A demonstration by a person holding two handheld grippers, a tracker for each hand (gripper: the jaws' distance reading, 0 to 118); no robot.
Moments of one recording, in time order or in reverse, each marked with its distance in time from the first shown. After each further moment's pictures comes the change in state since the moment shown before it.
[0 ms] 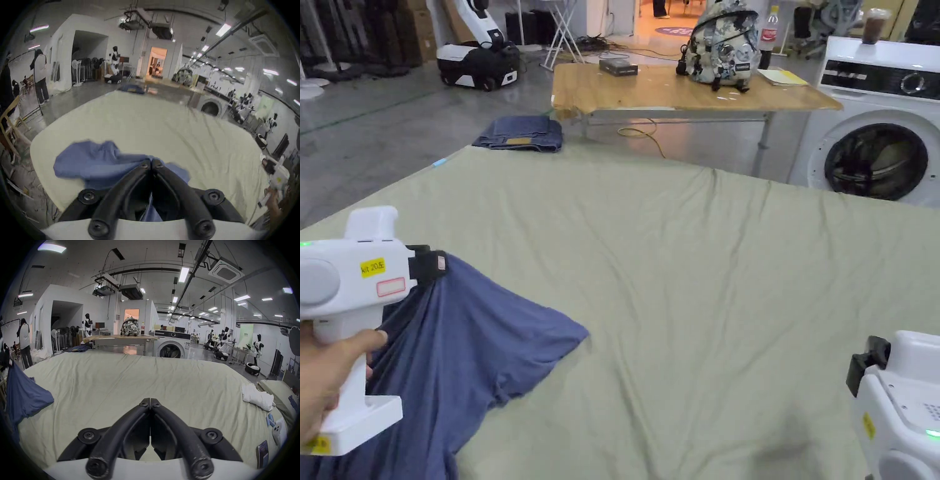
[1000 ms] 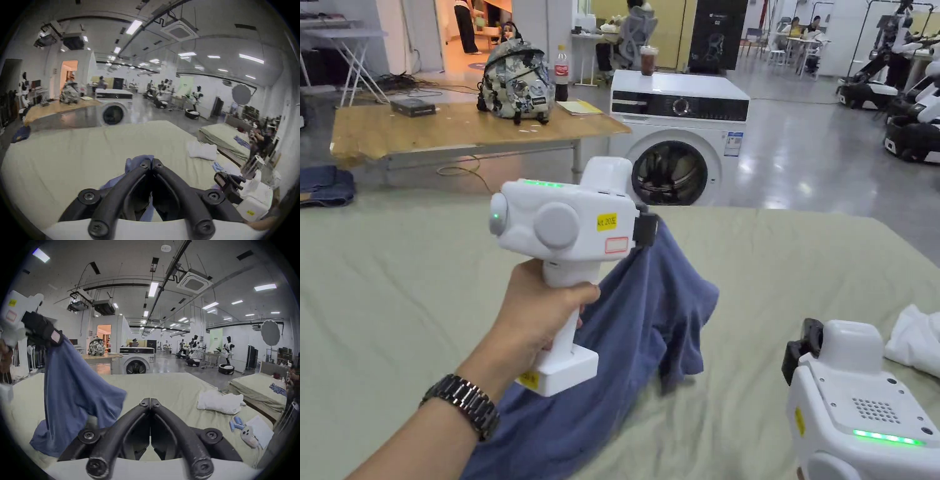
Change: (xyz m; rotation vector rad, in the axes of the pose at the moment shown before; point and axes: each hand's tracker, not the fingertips) left arm 0.481 -0.007 -0.072 -0.068 -0.777 -0.400; right arm 0.142 0.015 0.087 0.148 -0.276 -0.100
